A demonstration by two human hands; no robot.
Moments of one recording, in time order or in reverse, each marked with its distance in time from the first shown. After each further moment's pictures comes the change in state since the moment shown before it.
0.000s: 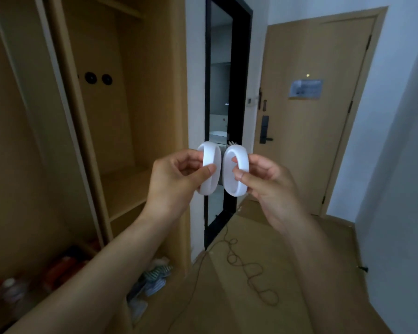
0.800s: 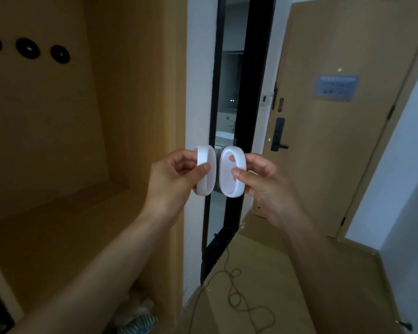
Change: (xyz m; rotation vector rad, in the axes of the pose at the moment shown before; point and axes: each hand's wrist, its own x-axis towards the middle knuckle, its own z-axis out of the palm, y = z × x) left_hand 0.323 -0.258 0.028 0.018 0.068 -0.134; right_hand 0.354 0.209 0.013 0.000 -0.051 0.094
